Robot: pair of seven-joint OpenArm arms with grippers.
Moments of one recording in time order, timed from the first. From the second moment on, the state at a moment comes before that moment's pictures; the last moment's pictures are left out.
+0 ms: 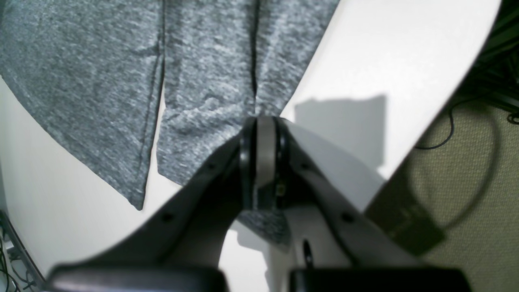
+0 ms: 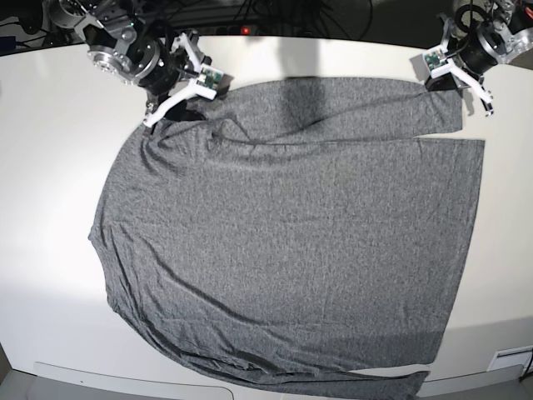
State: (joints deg) left arm 34.6 -31.2 -0.8 94.9 35.3 -35.6 -4.7; right arm -21.7 37.6 -26.9 102.1 -21.4 20.8 -20.9
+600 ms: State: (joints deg) left arm 34.6 -31.2 -0.8 94.9 35.3 -35.6 -4.8; right arm -21.0 37.5 -26.8 101.5 -17.7 26.3 -27.3
